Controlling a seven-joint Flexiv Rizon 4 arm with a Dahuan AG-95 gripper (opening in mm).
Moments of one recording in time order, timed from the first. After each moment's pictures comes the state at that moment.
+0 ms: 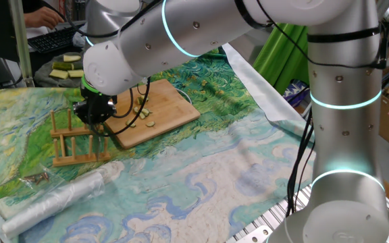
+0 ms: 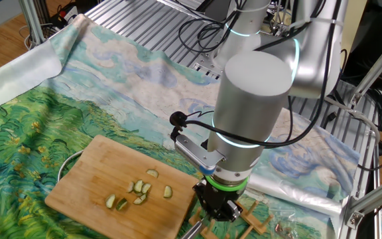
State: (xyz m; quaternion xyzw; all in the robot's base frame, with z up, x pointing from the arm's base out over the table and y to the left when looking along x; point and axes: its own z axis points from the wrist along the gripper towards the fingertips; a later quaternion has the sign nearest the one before) arm 0.625 0.217 0.041 0.12 0.99 0.05 0.06
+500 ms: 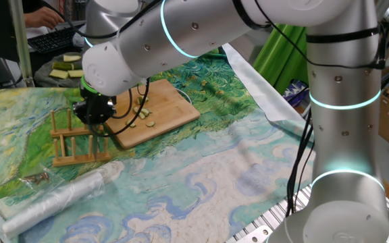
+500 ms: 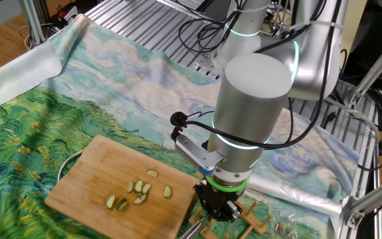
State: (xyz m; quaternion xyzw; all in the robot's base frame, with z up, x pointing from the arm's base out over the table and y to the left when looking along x) arm 0.625 0.217 0.040 0.13 0.99 0.04 0.06
